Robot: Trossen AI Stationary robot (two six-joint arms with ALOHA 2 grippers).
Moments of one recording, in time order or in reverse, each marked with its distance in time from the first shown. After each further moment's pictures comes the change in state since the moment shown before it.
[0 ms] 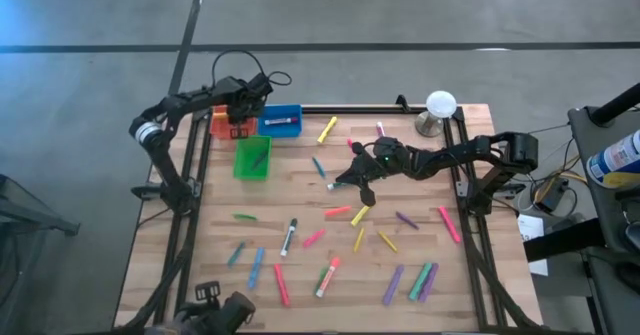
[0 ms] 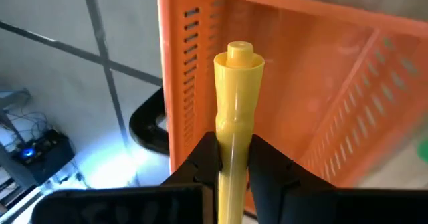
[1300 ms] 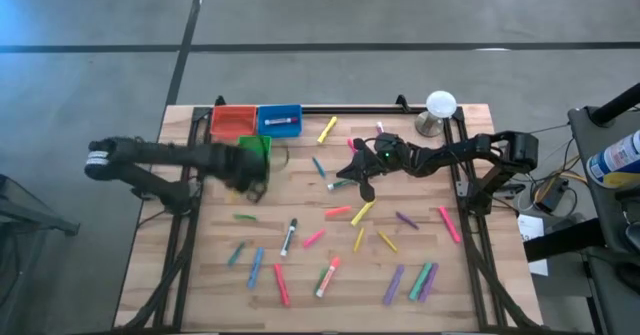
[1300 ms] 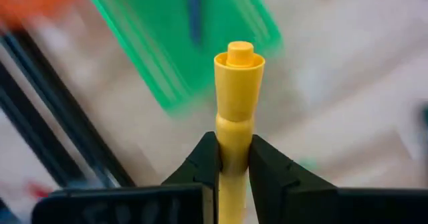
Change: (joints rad) left arm -0.760 -0.454 -0.155 -0.359 0.283 -1.569; right arm -0.033 0.000 0.001 0.002 -0.006 0.019
